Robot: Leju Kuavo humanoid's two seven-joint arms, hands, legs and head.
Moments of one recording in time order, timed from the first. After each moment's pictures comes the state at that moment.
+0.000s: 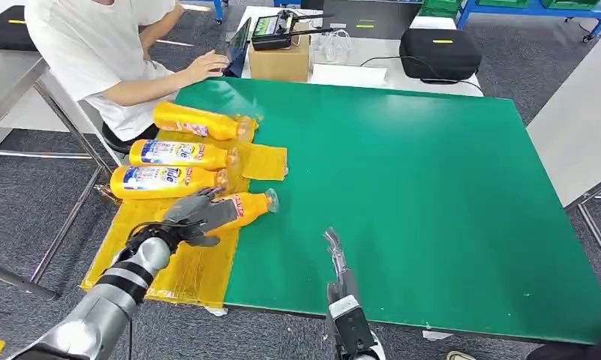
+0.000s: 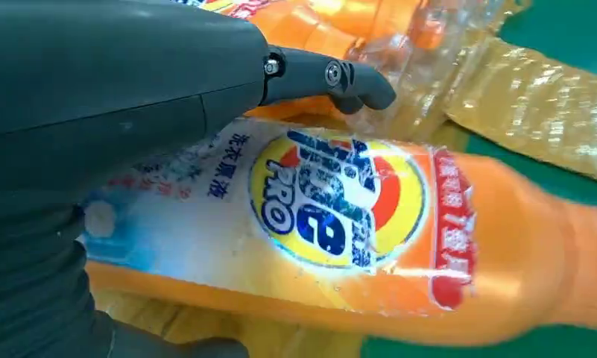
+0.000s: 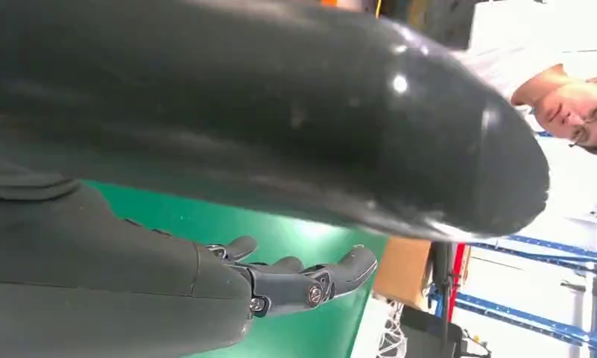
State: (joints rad) left arm -0.46 0.09 -0.29 -0.86 -0.74 -0.15 -0.03; right arm 0.05 0.17 0.53 -1.21 0.24 -0.27 -0.60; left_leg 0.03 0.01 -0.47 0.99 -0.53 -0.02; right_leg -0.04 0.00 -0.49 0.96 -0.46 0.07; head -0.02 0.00
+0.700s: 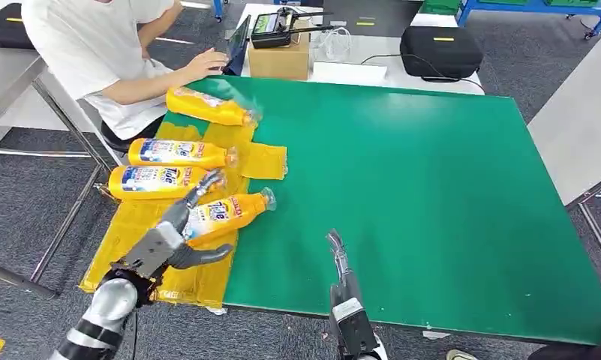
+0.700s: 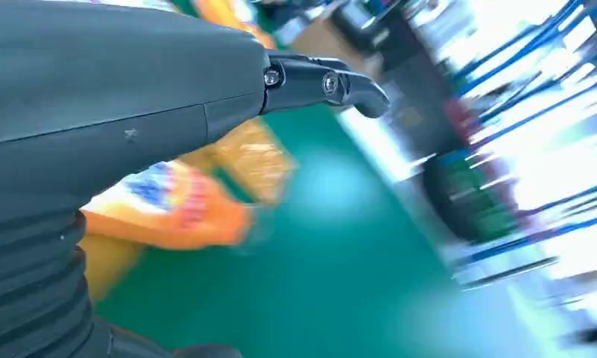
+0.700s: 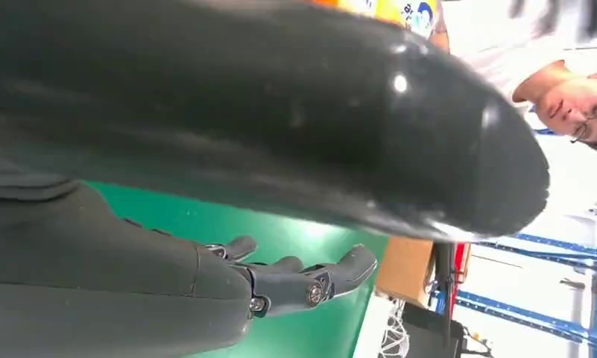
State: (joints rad) left arm -0.11 0.13 -0.32 -1.55 -0.18 -0.03 -0.30; right arm 0.04 0.17 0.52 -1.19 0.24 -0.28 -0.63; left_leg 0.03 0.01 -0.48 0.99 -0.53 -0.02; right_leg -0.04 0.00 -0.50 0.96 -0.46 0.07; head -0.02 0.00
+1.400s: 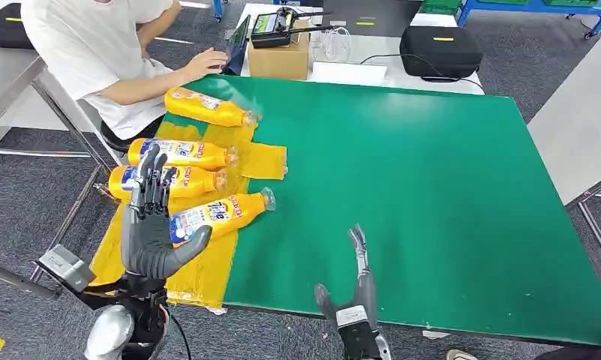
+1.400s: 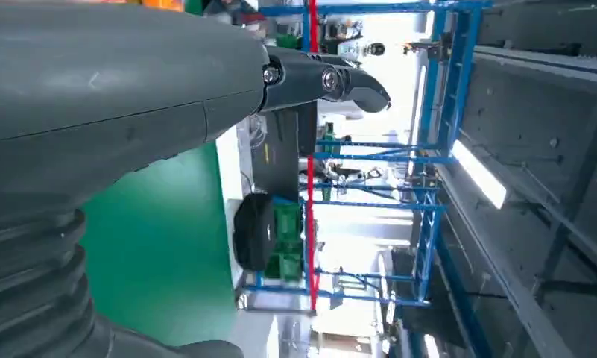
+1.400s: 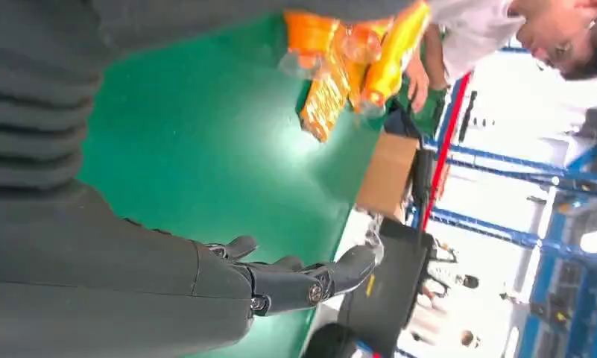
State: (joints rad) left arm 0.04 -0.04 -0.32 -1.78 0.18 0.08 -0.44; right arm 0.05 0.16 0.54 -1.22 0.25 -0.53 -0.69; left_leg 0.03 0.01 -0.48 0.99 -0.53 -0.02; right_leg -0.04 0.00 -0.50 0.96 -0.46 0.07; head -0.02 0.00
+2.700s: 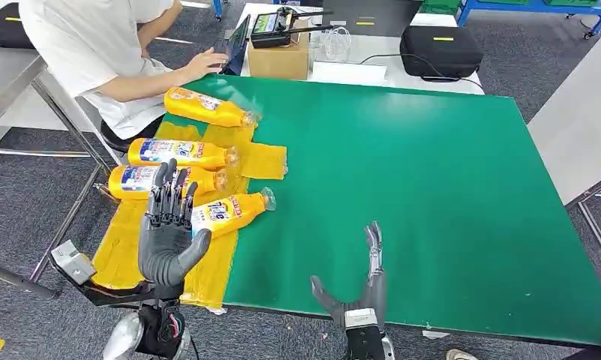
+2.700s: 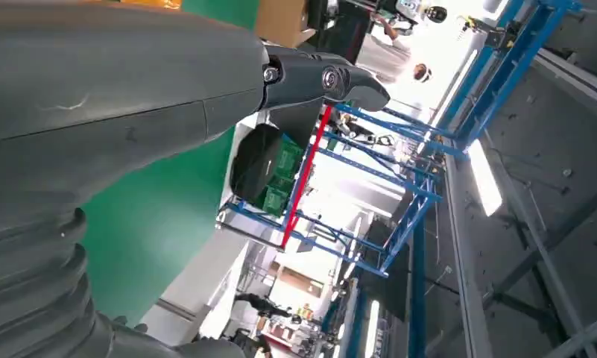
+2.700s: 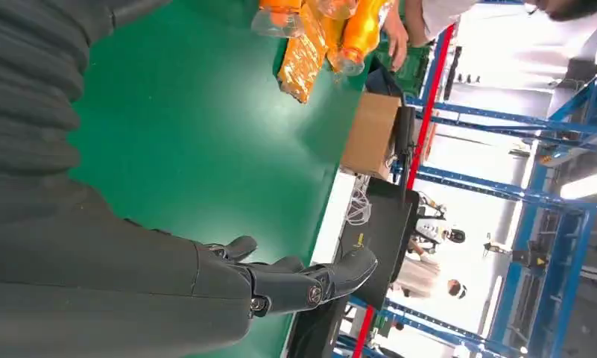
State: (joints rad) left arm 0.08 -0.12 -0.32 -1.74 0.42 0.01 -0.41; right arm 0.06 0.14 0.59 -1.29 0.18 -0.64 -0.70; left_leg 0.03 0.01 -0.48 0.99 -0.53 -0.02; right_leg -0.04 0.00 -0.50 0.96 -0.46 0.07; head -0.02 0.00
